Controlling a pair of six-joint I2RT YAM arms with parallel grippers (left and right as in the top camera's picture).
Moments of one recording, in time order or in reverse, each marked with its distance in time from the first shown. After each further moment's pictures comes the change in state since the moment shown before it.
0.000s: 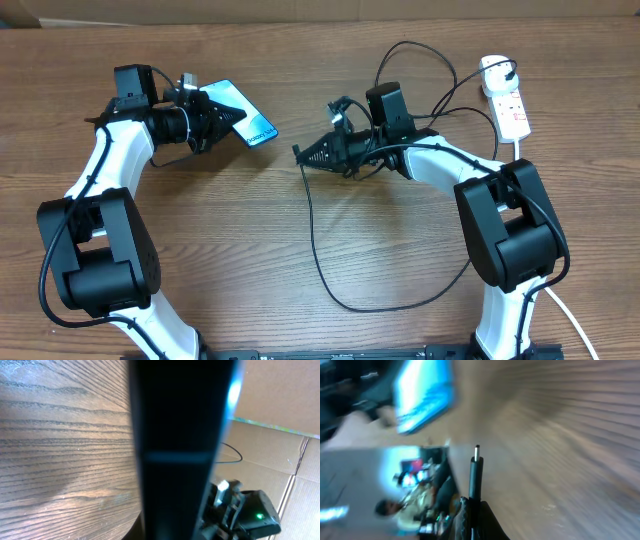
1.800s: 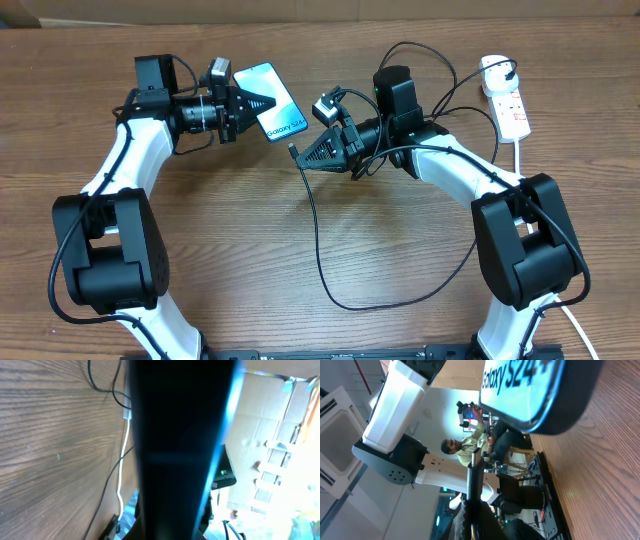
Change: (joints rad) left arm -0.085 0.000 0.000 0.188 0.397 -0.162; right arm -0.001 -0.101 0.000 0.130 -0.391 0.253
